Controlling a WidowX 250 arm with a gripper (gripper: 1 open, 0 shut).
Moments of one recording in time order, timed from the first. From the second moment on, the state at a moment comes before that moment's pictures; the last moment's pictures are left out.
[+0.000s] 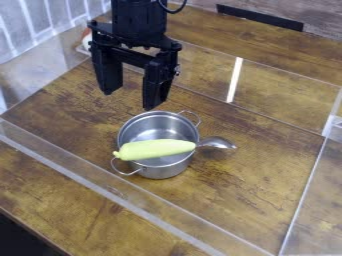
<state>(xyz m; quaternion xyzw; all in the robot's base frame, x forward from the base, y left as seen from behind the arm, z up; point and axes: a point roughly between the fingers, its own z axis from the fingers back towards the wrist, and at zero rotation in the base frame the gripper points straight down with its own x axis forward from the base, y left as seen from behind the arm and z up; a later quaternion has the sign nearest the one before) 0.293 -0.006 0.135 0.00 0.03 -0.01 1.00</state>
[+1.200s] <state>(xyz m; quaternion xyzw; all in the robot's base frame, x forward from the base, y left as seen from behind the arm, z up) 0.307 0.008 0.074 0.03 0.02 -0.52 0.86</state>
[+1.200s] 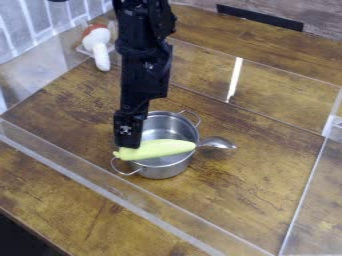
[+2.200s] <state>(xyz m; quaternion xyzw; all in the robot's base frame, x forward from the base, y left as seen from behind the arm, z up) 0.323 0.004 0.072 0.06 0.01 -0.44 0.90</state>
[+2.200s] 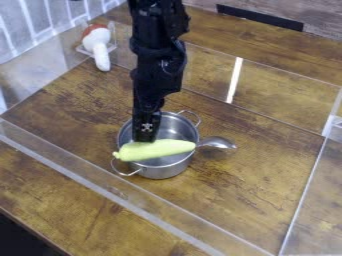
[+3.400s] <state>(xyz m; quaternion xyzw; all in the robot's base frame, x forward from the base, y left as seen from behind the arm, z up) 0.321 0.017 0.090 0.04 -0.03 -0.49 0.87</state>
